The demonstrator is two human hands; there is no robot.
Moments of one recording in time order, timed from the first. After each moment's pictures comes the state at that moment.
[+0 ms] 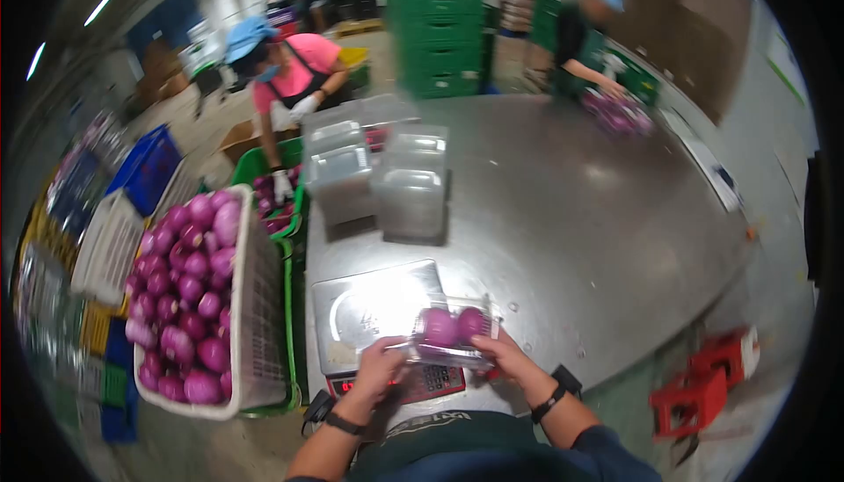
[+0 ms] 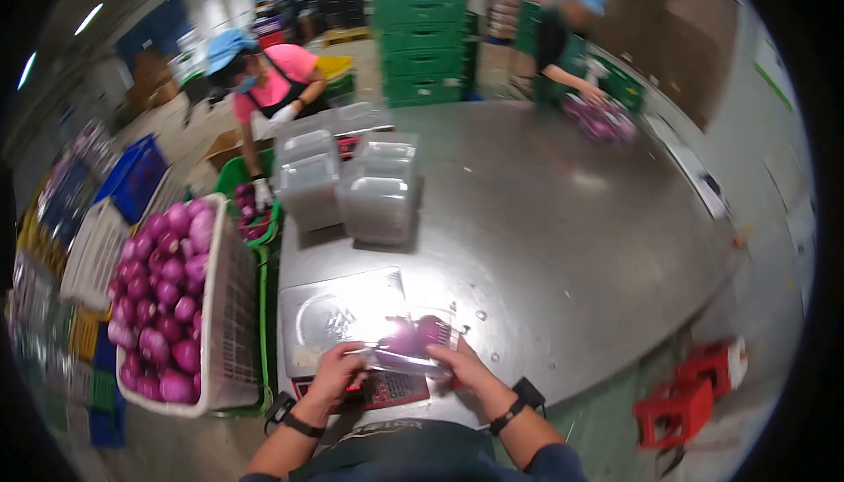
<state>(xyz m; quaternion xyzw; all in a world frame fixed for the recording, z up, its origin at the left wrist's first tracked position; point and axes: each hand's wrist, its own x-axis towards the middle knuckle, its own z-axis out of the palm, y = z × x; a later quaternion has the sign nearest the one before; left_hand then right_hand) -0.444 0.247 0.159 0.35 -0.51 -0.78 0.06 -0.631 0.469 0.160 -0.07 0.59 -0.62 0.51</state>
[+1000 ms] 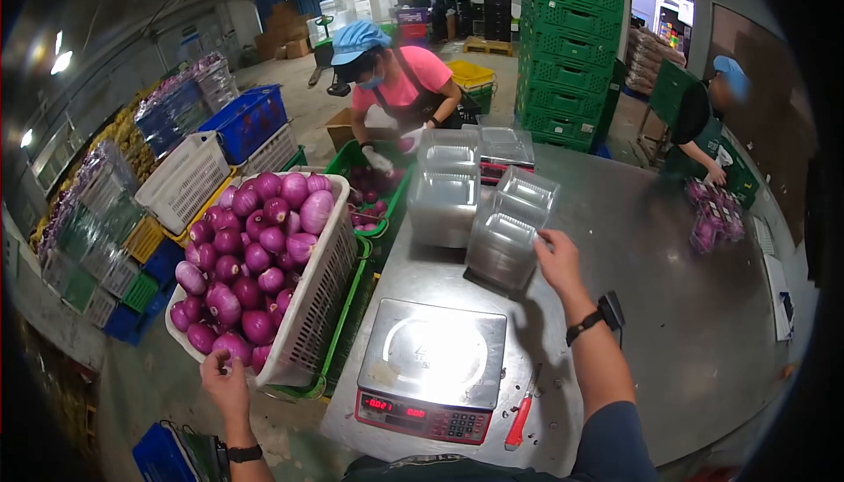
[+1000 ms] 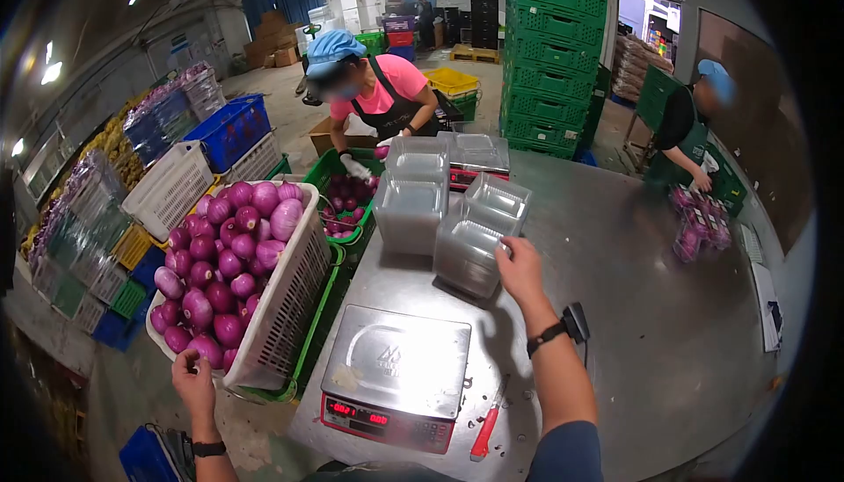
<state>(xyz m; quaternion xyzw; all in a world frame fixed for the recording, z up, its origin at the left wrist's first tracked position) -0.202 0.149 0.259 0.64 -0.61 -0.06 0.46 -0.848 0.226 0.231 -0.46 0.76 -0.46 -0.04</state>
